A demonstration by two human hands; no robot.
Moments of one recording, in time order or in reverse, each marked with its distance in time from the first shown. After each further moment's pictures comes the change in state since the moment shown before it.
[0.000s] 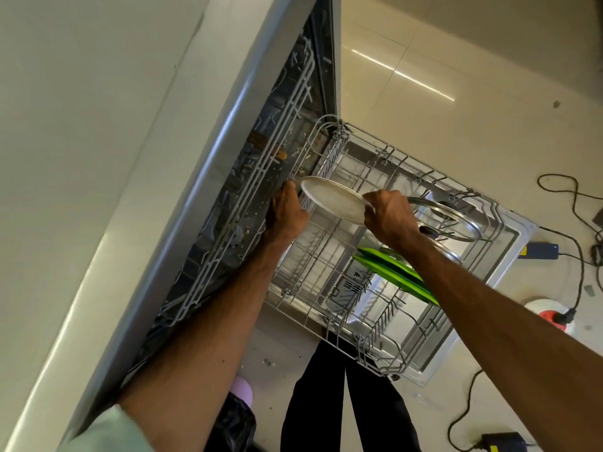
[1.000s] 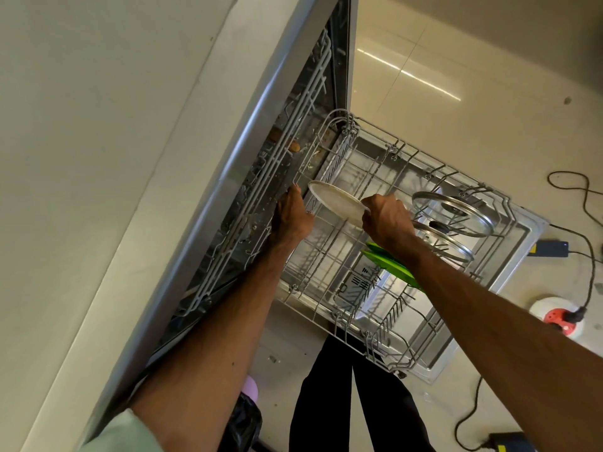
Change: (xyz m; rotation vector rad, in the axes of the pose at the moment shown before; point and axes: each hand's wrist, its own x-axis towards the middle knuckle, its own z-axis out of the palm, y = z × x) left_hand -0.015 -0.018 0.000 -0.010 -0.056 -0.054; right_hand -0.008 -0.016 0.031 -0.051 -0.031 0.049
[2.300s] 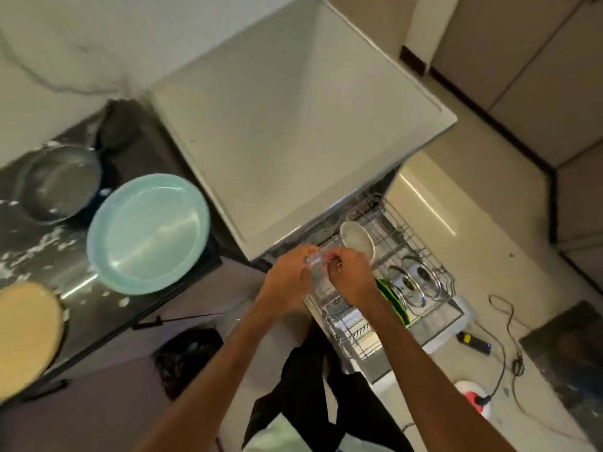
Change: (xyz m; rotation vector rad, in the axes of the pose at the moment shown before) left_hand -0.409 -0.030 -0.173 -0.332 0.320 0.201; right_hand -0.287 -0.265 -0.178 0.162 -0.151 -0.218
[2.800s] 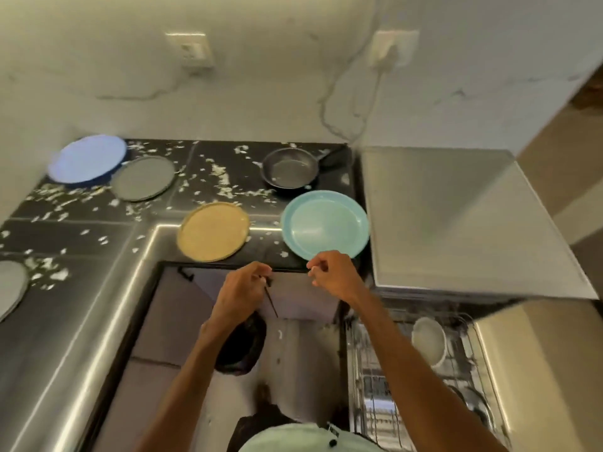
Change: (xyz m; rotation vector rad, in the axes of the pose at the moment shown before) left_hand -0.308 -0.117 -0.183 -0.198 0.677 -0.486; right_hand -0.112 -0.273 0.114 -0.148 -0.519 -0.507
